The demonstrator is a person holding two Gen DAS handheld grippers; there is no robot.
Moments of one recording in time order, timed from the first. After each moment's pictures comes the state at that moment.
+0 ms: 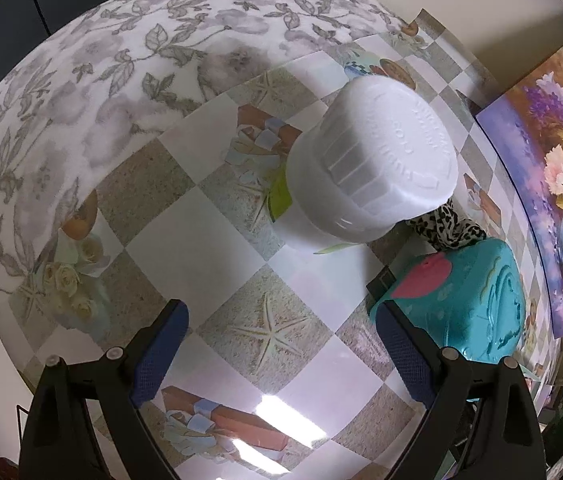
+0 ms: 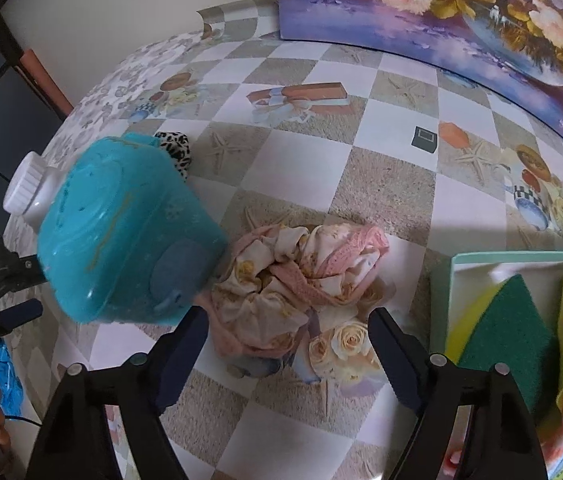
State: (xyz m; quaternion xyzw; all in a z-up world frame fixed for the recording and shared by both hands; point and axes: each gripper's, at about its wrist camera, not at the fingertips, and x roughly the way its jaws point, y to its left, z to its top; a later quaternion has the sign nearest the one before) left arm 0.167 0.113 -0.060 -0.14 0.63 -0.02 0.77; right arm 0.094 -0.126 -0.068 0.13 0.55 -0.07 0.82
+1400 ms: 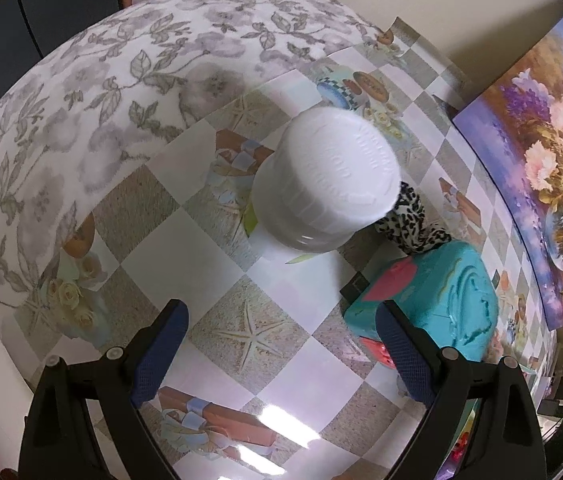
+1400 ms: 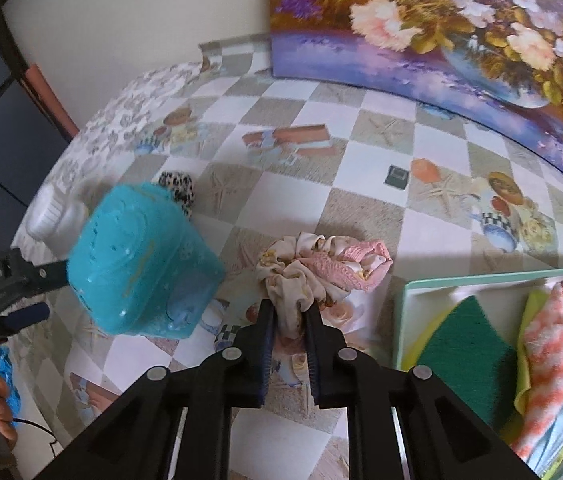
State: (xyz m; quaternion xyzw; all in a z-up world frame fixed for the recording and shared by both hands) left arm 0.165 0.107 -0.037 -0.13 0.61 -0.04 0.78; right arm 0.083 -0.138 -0.027 0.13 0.52 -0.08 0.84
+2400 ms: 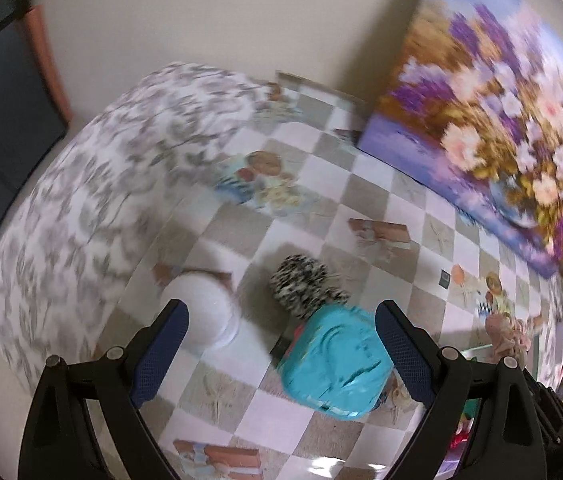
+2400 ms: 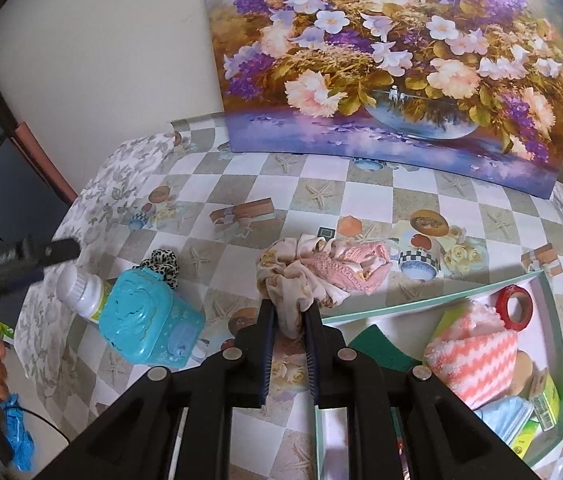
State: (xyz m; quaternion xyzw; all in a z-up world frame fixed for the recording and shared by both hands) left arm 0.196 0.028 0.056 0.02 0.54 -0.14 0.83; right arm 0.054 -0.185 0.045 0.16 0.46 -0.13 0.86
